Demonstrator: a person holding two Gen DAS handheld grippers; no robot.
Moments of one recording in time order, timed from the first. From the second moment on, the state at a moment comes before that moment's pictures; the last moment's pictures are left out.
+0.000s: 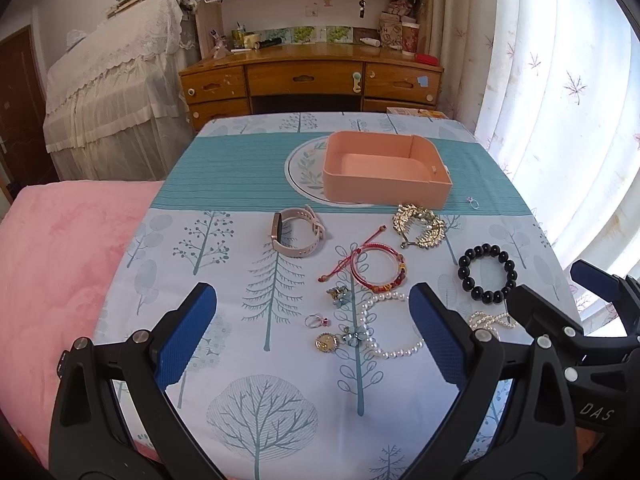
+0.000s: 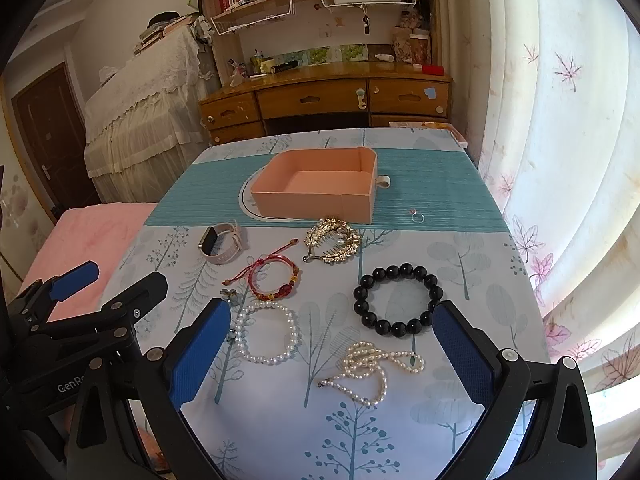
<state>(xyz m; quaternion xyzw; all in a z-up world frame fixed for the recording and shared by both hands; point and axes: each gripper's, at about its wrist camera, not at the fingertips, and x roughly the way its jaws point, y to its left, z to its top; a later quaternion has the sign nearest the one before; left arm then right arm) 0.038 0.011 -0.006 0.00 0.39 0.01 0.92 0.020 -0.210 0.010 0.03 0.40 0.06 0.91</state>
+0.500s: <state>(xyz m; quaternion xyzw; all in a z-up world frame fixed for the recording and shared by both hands) 0.113 0.107 -0.086 -0.08 0.53 0.04 0.84 0.074 -0.281 -0.051 0.12 0.51 0.01 0.85</state>
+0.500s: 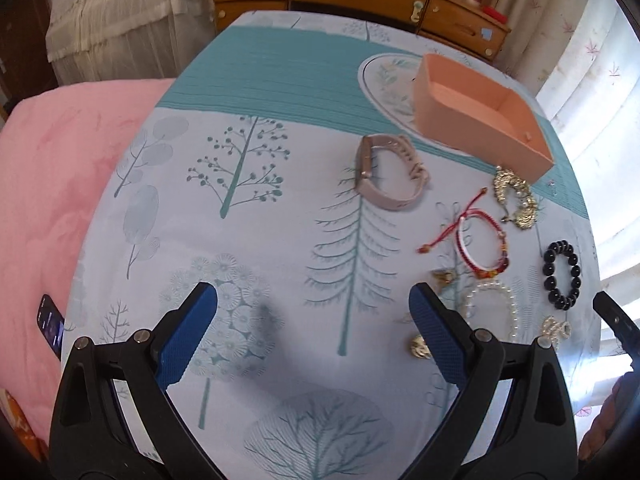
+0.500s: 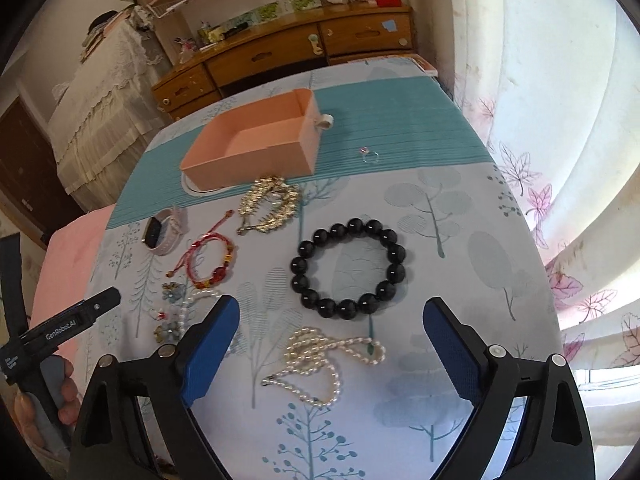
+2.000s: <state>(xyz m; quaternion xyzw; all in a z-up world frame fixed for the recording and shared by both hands) 0.239 0.078 -0.068 -0.13 0.60 0.03 0.79 0.118 -0.288 -0.114 0.03 0.50 -0.01 0.86</state>
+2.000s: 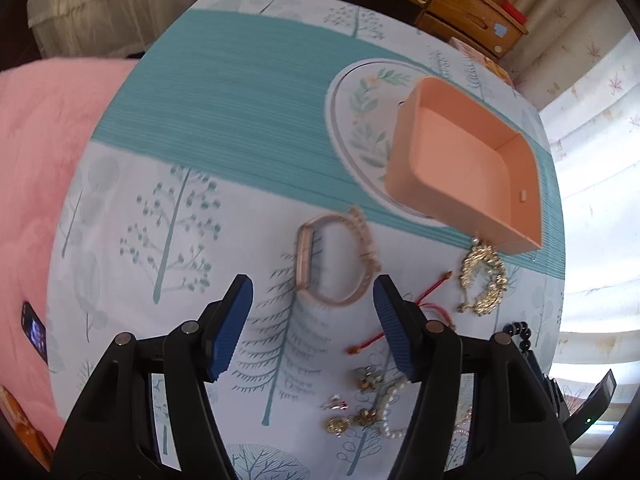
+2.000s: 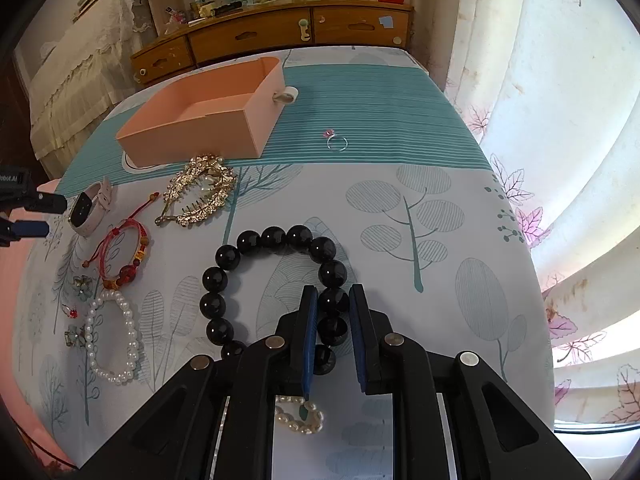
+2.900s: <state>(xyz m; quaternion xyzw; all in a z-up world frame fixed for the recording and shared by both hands) 0.284 0.022 -0.112 -0.07 0.60 0.02 0.80 0.111 -0.289 -0.111 0.03 0.50 0.00 0.87</state>
